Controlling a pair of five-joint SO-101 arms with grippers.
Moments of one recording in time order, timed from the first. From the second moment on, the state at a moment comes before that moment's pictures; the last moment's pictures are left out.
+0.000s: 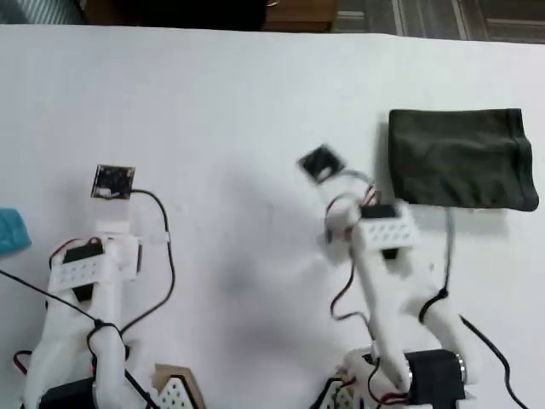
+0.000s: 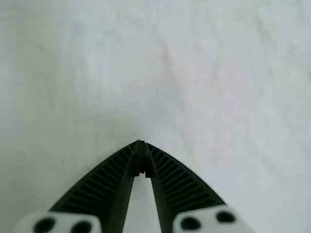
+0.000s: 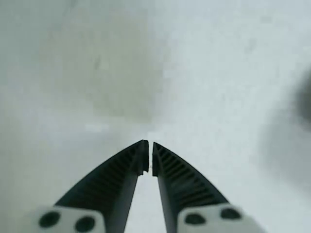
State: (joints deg) left arm -23.3 -30.6 69.1 38.6 -15.3; right arm -11.7 -18.4 54.1 47.9 30.0
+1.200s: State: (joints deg) left arm -68.5 -12.0 20.1 51.8 -29.0; right arm -14.2 -19.4 61.9 33.9 29.9
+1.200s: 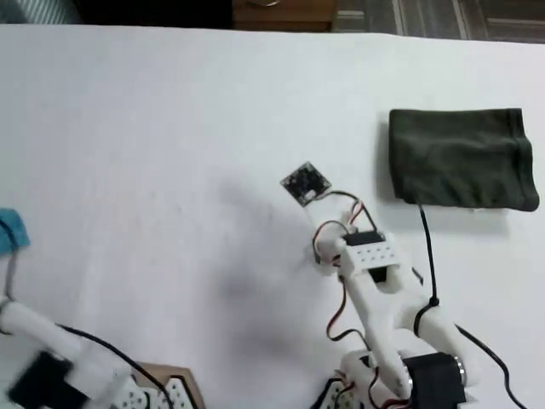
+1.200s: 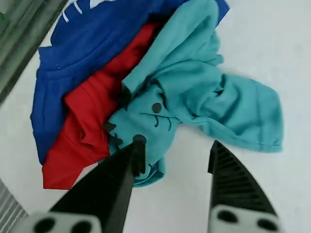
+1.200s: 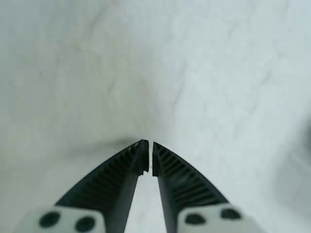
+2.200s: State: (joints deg) left arm -73.6 58.9 -69.6 98.4 -31.2; right arm -14.2 -19.4 62.3 33.9 29.9
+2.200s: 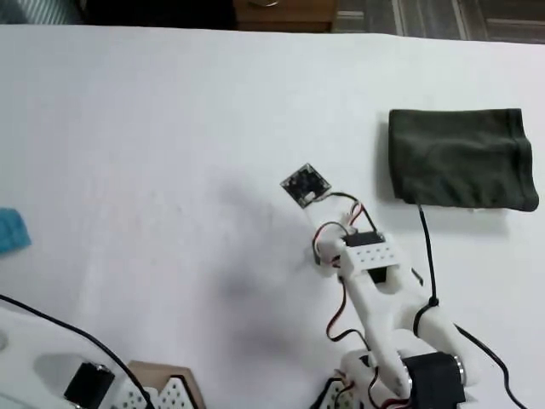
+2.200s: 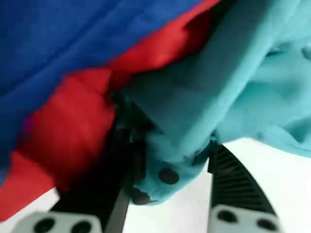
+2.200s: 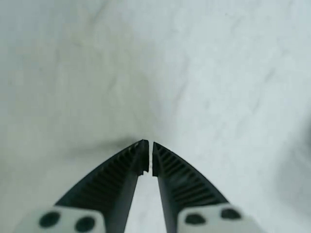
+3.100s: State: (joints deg) left arm -47.9 34.1 -45.4 101.4 -23.2; right arm -14.2 -19.4 62.3 33.9 29.9
